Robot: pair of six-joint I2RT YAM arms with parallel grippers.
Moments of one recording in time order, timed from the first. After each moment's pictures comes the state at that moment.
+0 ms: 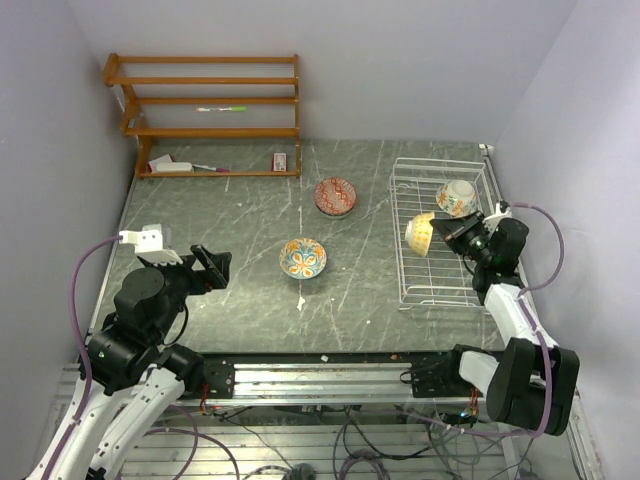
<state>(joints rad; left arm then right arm) -0.49 0.34 0.75 -0.63 -0.26 -0.47 -0.23 1.08 0.49 0.29 -0.54 0.85</state>
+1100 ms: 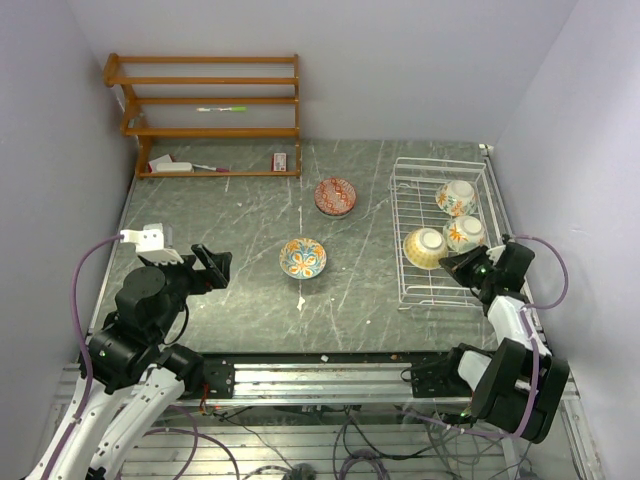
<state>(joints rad) -0.49 0.35 0.75 -0.63 -0.26 -0.47 -0.42 1.04 0.37 0.00 -0.57 0.65</state>
